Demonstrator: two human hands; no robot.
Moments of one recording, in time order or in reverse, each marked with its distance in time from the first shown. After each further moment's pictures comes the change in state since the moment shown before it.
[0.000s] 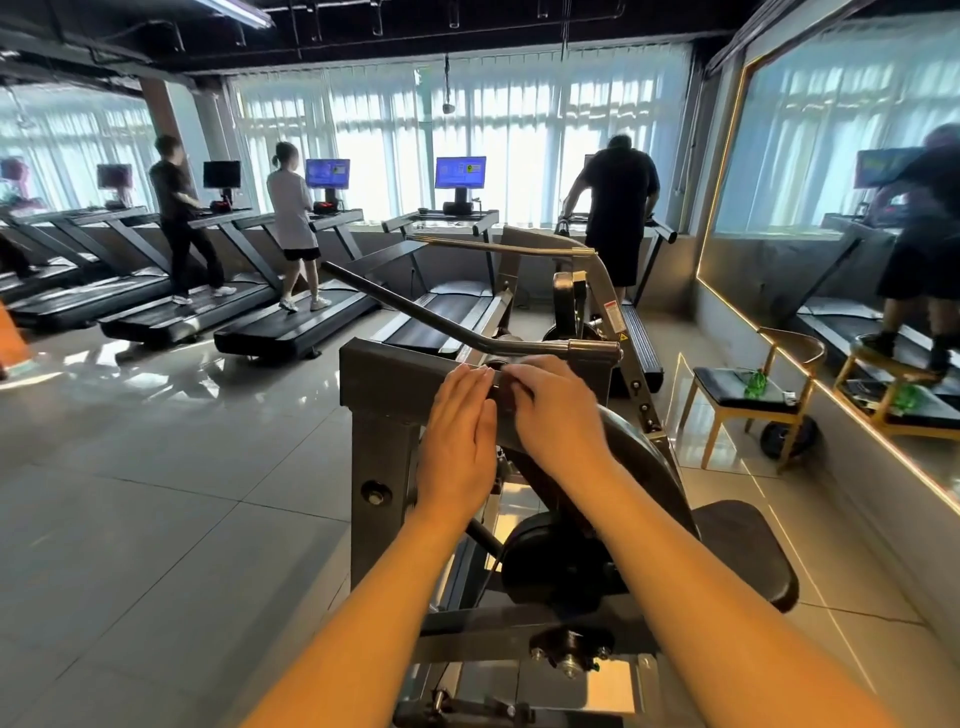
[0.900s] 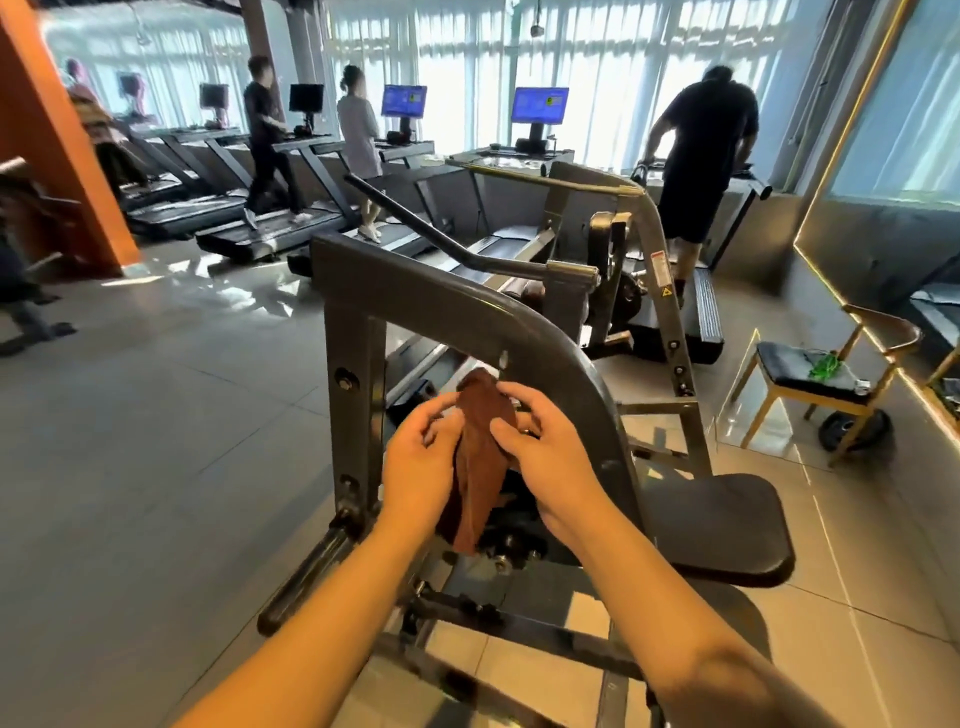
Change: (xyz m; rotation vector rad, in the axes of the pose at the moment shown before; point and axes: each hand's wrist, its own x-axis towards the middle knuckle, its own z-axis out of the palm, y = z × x) left_hand -0.123 0.095 0.034 -0.467 0.180 -0.623; right_hand -0.125 0.081 -0.036 1.031 -0.387 0.457
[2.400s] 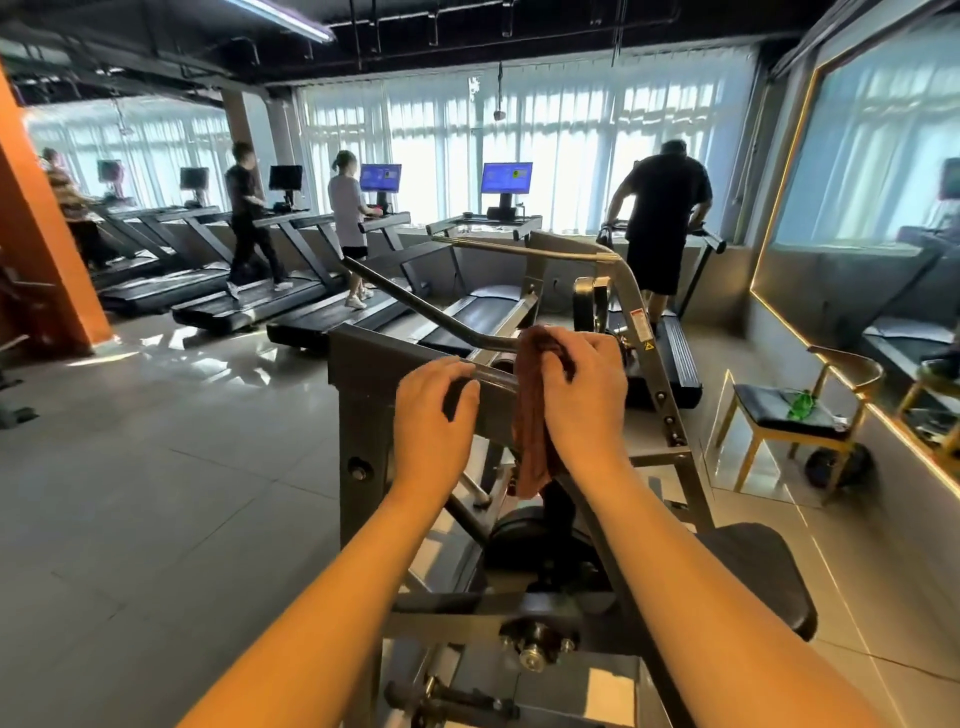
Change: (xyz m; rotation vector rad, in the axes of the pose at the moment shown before) left_hand 0.112 0.052 -0.009 0.433 0.029 0.544; right_hand 0.081 -0.094 0.019 -0.613 0.550 -0.508
